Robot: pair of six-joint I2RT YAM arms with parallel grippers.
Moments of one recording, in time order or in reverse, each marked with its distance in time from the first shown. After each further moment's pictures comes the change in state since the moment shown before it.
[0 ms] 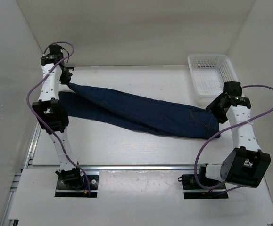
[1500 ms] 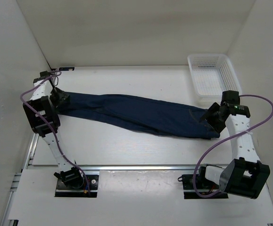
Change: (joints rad) left arm 0.198 -0.068 -0.509 0.151 0.135 -0.105; right arm 0.000 -0.121 -0.123 -0.079 -0.183 -0.050
